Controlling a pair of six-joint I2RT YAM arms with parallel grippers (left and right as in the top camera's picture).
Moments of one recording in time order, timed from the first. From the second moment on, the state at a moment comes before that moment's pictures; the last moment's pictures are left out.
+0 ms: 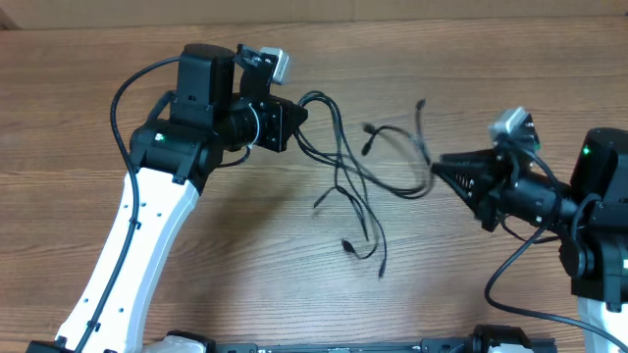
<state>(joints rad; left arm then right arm) -0.27 1.45 1.45 -0.72 0.54 -0.17 -0.08 0.96 1.21 -0.93 -0.84 -0.26</state>
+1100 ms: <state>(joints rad) -0.23 1.45 1.45 -0.29 0.53 -0.29 -0.08 1.05 1.21 -1.15 -0.50 -0.09</state>
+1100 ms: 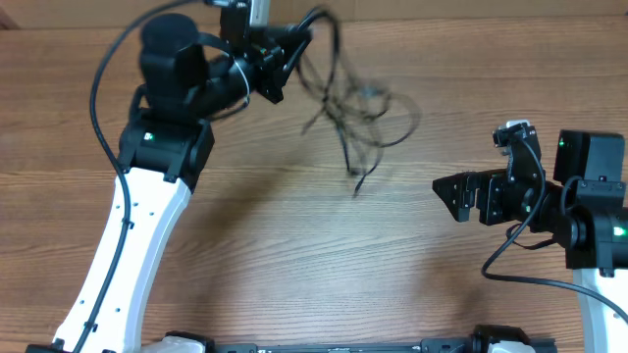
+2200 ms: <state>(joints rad) -0.35 1.47 1.44 -0.78 0.14 -0.50 -0.08 1.05 1.21 -1.11 -0.56 -0.09</state>
